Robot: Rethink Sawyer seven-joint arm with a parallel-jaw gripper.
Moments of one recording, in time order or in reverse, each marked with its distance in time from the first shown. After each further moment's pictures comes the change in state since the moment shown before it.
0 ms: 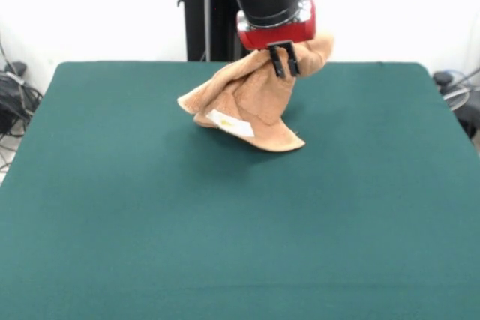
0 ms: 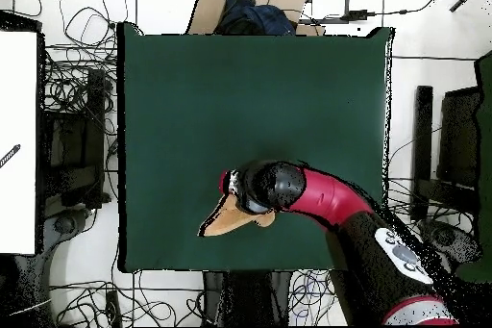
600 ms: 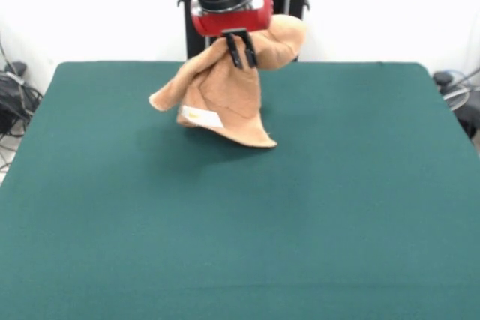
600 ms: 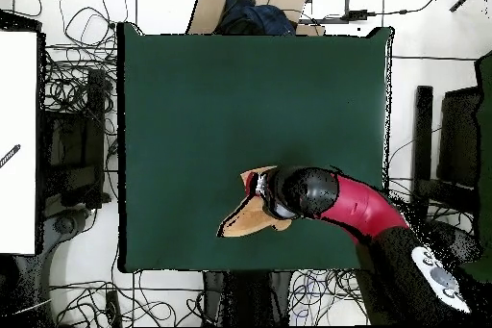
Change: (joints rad) arm -0.094 -0.058 0.000 0.000 -0.054 0.033 0.000
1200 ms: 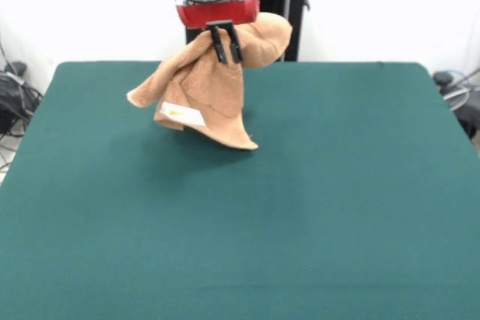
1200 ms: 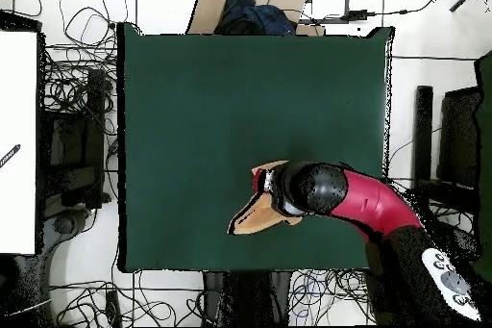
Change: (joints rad) arm -0.008 -0.031 0.005 -0.038 -0.041 0.040 0.000
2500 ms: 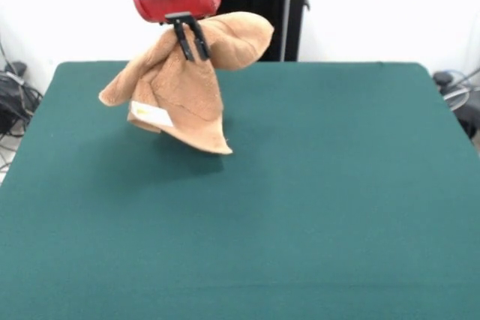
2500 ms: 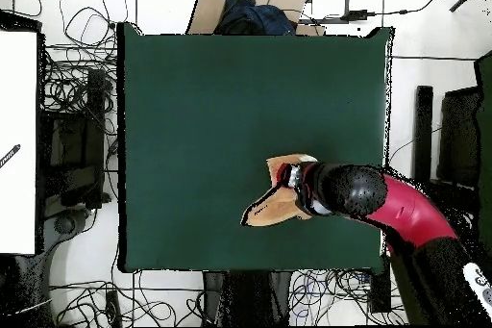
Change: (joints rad) arm -0.161 -0.011 0.109 0.004 -0.003 0.000 0.000
